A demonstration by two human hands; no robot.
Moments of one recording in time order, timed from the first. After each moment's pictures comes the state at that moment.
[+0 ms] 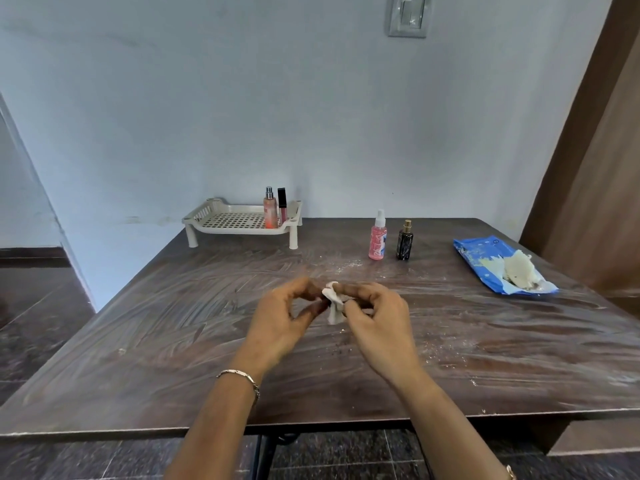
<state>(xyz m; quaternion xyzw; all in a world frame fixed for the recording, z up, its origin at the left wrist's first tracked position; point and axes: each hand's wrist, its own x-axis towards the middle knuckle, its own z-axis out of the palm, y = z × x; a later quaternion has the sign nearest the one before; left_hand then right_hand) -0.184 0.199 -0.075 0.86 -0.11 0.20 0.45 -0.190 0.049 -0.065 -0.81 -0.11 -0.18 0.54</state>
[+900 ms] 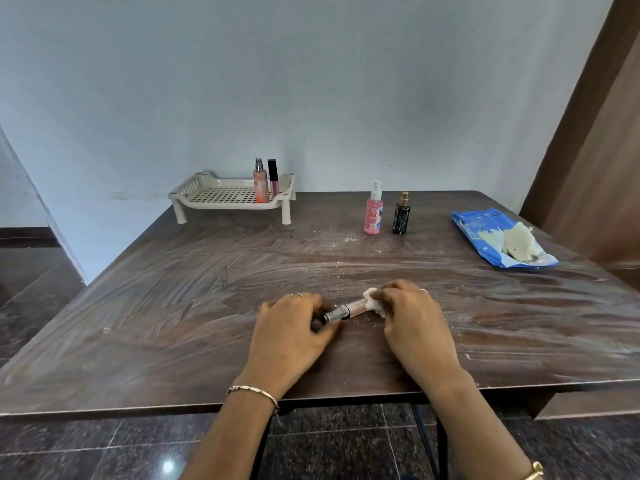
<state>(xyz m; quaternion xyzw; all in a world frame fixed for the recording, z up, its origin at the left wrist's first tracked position) -0.211 0.168 -0.090 0.96 -0.06 0.17 0.23 -0.183 -0.004 -0.101 -0.94 -0.12 -0.22 0.23</state>
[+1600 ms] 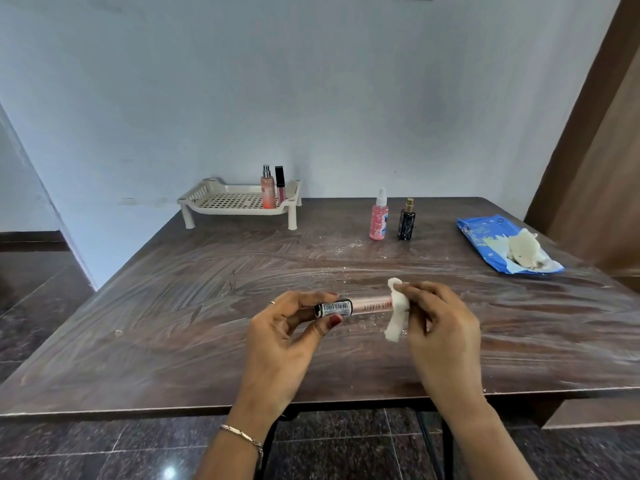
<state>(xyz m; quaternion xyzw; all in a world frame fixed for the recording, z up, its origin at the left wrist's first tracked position) -0.242 0.172 -0.085 0.67 -0.10 0.21 0.70 -0.214 -0.009 -0.092 -0.84 -0.10 -0.37 0.38</state>
